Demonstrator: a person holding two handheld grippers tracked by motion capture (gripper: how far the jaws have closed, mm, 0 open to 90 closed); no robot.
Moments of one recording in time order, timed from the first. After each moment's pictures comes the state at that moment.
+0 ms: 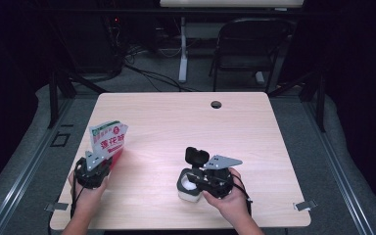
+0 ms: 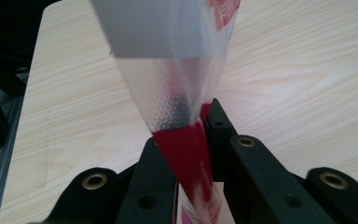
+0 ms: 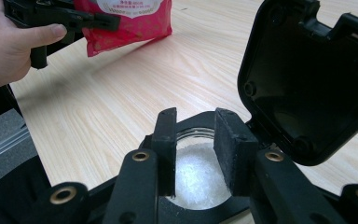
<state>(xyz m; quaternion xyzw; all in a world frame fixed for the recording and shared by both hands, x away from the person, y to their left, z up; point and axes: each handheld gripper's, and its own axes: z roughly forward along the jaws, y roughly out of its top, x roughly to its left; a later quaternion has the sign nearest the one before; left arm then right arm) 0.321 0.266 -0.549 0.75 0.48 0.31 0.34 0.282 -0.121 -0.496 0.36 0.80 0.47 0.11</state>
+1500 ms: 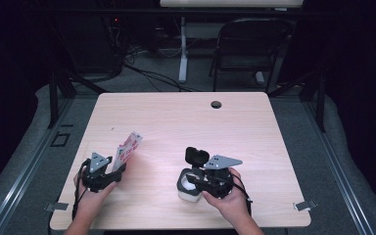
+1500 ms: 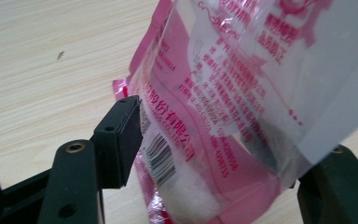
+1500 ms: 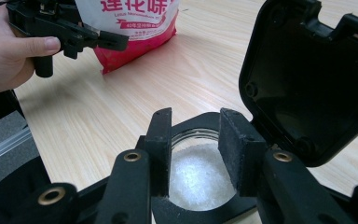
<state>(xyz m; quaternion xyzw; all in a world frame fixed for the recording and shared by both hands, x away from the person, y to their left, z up) 0.318 0.253 -0.553 0.76 0.45 0.26 0.38 0.282 -0.121 -0.496 0.36 0.80 0.47 0.11</state>
